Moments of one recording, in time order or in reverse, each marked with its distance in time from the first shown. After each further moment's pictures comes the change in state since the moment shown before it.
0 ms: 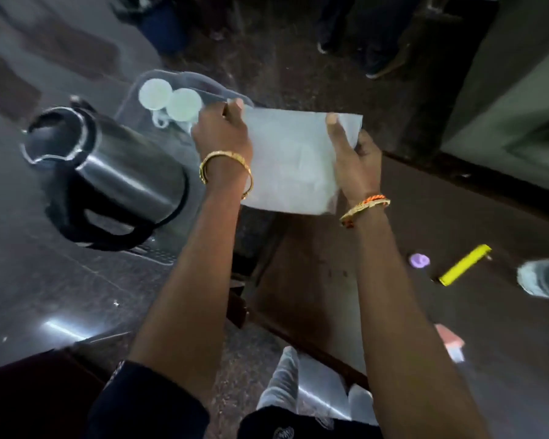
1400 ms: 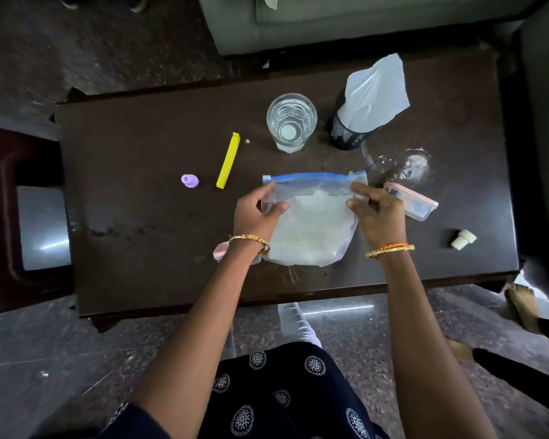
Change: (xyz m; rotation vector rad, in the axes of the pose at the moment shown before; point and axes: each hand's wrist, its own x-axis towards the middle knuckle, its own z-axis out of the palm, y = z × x) left_hand -0.412 0.045 0.204 -0.115 -1.042 0.117; right_hand -0.151 0.123 -0.475 -0.346 0.490 0.166
